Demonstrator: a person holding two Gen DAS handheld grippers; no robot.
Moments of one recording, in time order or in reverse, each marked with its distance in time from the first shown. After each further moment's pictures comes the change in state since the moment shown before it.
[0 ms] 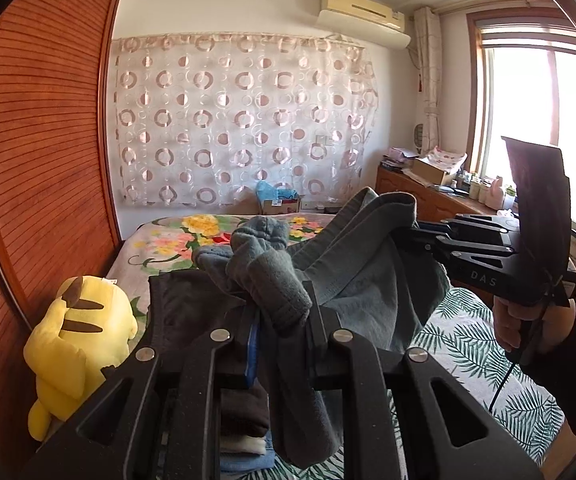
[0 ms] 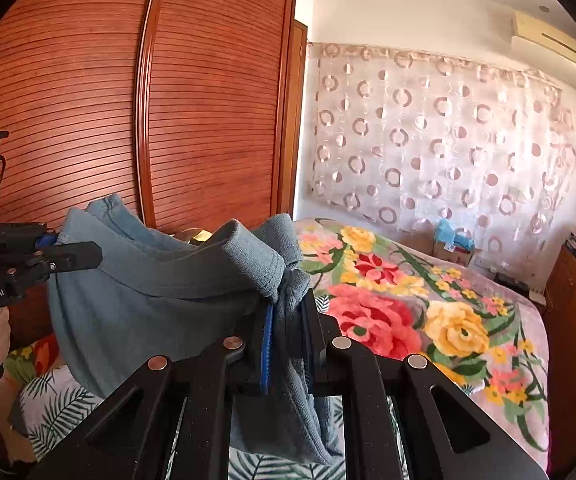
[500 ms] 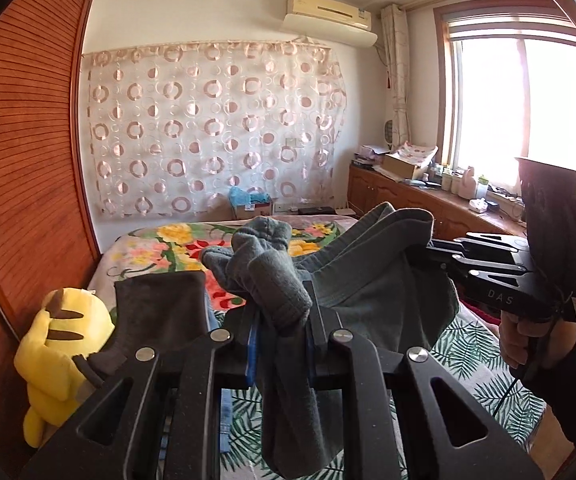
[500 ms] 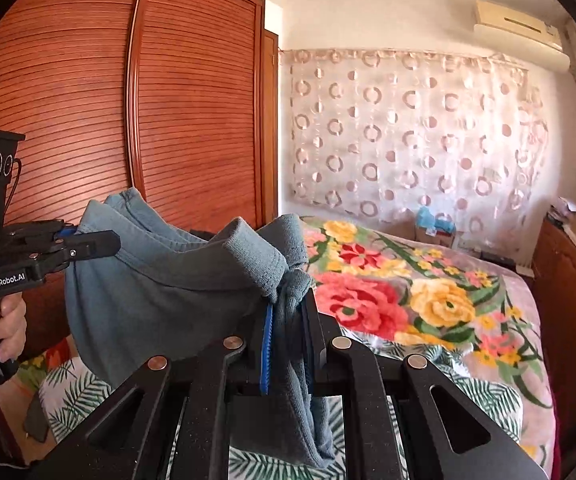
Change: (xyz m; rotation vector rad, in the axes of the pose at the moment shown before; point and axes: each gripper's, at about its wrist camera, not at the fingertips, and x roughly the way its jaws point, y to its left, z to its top) left arm -0.028 -0.054 0.003 0.070 -0.013 -0.071; right arm -0.090 0.020 -0.026 0.106 -0.030 -0.045
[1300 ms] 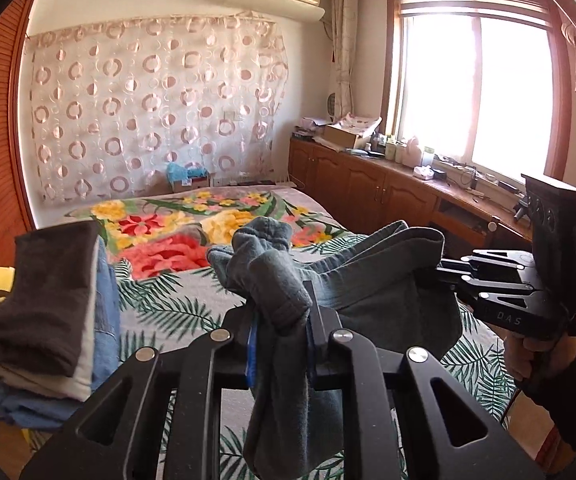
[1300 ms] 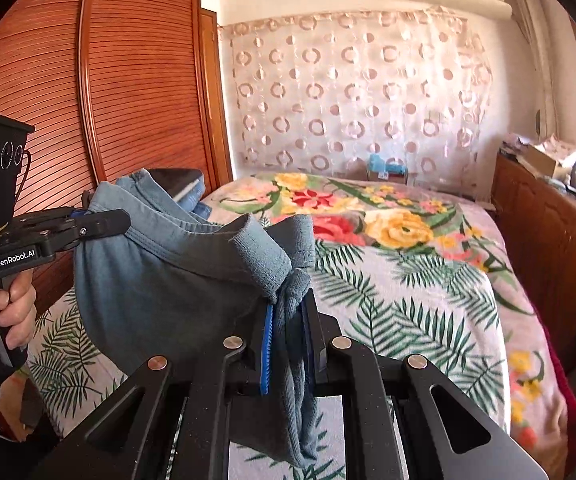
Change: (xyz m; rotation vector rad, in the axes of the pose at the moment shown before) left arm 0.022 -0.067 -0.042 0.037 0.077 -0.206; right arm -0.085 0.021 -0.078 0.128 0.101 -0.152
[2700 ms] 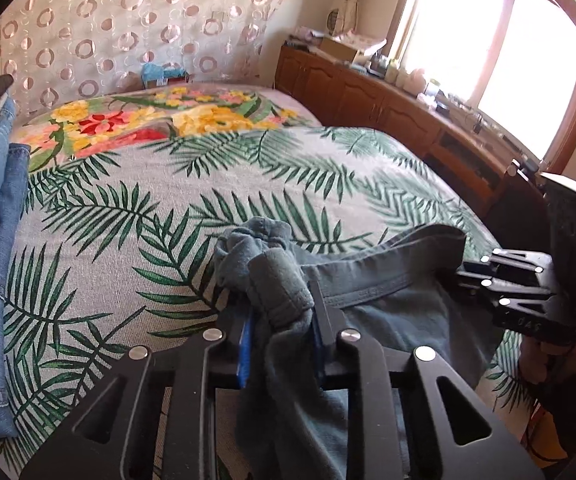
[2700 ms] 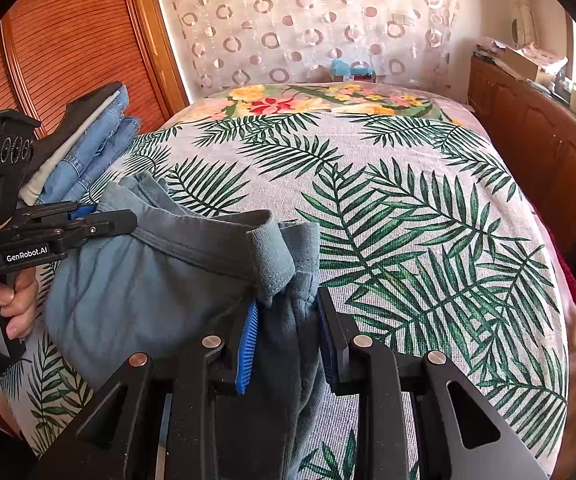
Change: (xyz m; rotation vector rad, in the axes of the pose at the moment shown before) left arm 0.130 0.006 -0.063 -0.098 0.329 -0.126; right arm 0.091 -0.041 -0.051 0.170 0.313 -0.057
